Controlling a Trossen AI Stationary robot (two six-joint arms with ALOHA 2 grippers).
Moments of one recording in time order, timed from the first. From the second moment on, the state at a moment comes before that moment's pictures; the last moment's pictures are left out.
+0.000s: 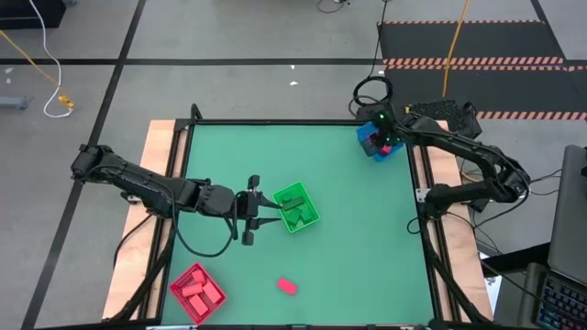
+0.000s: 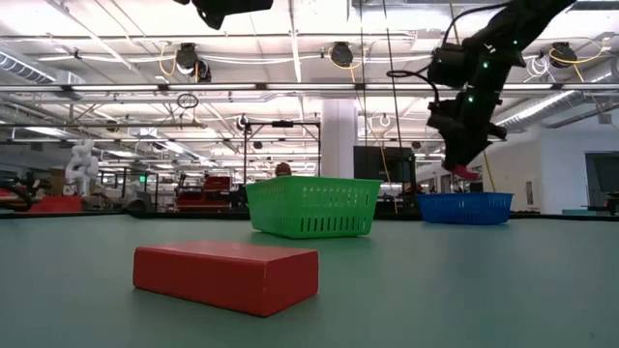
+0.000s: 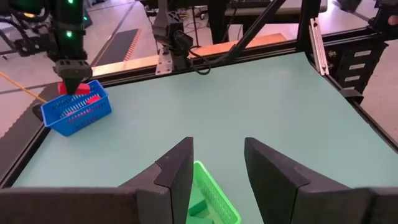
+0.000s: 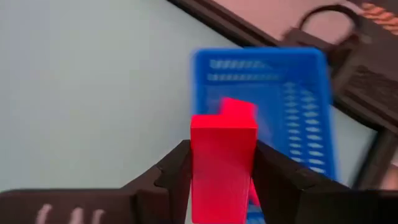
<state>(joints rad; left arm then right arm) -0.27 1.24 0.86 0.04 -0.23 0.08 -0.83 1.25 0.83 -0.63 0.14 0.14</state>
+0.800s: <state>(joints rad) -0.57 1.39 0.86 -0.05 -0.19 -0.01 -0.68 1.18 0.79 -0.48 -0.16 0.09</state>
